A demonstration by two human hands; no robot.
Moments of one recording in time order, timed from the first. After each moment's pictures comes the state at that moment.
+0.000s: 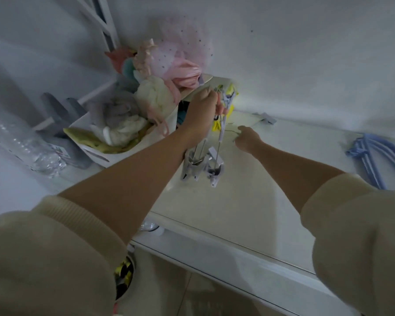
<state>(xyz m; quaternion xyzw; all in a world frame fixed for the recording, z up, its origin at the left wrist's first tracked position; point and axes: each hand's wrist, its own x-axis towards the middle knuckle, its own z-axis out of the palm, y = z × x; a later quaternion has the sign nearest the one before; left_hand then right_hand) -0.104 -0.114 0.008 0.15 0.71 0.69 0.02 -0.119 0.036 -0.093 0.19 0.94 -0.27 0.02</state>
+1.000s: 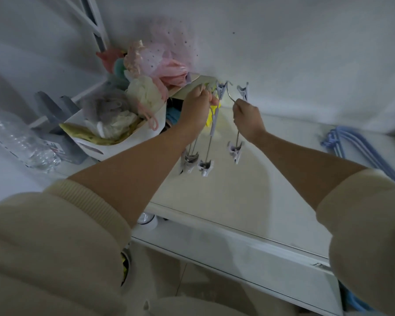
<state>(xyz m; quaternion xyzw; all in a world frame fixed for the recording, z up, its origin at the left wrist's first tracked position) -0.069 -0.097 0.022 0.11 0.73 0.68 0.01 -0.062 0.048 -0.032 0.09 0.91 -0.35 -0.21</state>
